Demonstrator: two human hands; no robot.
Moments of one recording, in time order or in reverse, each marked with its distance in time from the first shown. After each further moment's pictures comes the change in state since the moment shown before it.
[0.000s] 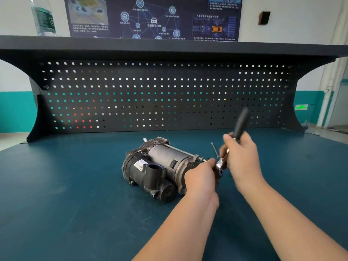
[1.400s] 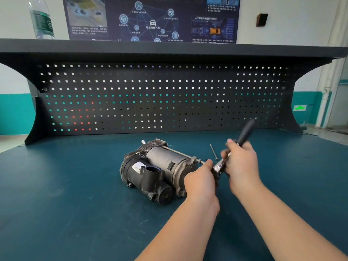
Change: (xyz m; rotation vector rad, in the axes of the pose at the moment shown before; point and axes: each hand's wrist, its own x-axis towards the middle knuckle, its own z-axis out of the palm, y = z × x) left_hand 0.001 -0.005 0.001 -0.044 0.036 0.021; right_hand -0.001 0.001 0.003 0.172 0.131 0.228
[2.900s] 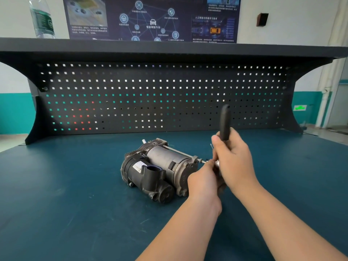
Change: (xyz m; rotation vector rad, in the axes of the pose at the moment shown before) left_hand -0.007 0.001 -0.001 -0.045 -0.105 -0.057; right_hand -0.012 0.000 -0.001 -0.397 -0.223 -0.545
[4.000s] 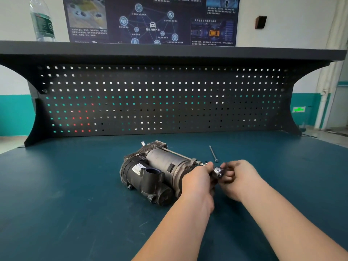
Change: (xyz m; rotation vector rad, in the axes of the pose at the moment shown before) left_hand -0.004 0.012 -0.001 0.105 0.032 -0.043; right_hand 0.013 0.026 -0.005 0.899 0.213 1.071
